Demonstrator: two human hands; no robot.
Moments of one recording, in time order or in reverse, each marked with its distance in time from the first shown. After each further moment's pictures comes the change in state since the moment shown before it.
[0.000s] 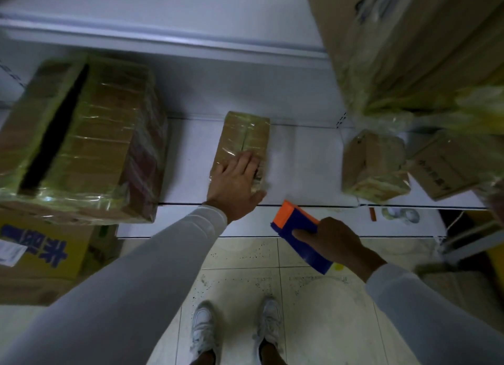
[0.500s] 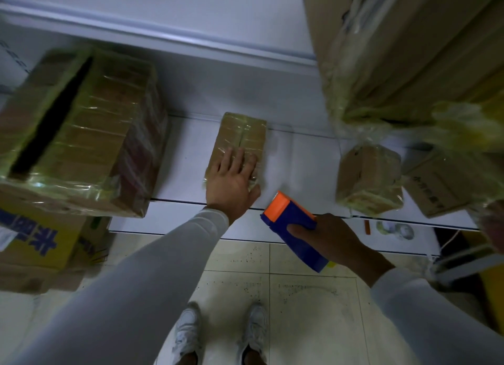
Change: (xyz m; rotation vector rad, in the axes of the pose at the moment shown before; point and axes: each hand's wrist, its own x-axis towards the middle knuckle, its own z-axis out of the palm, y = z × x) left_hand 0.008 0.017 0.012 0.055 0.075 -0.164; right_hand -0.001 0.006 -0.030 0.127 0.008 -0.157
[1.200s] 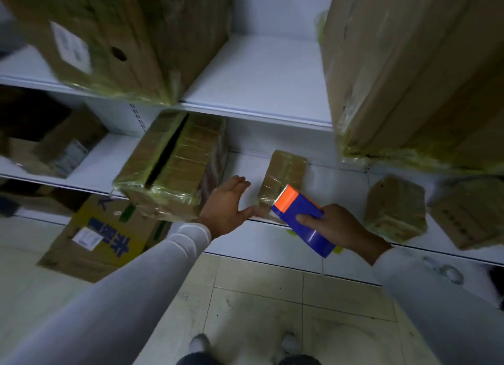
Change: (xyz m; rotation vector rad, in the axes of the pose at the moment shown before) left_hand -0.093 -0.073 -0.131 -0.317 -0.006 -0.062; right_hand -0.041 -0.095 -0.031 0.108 0.017 -0.169
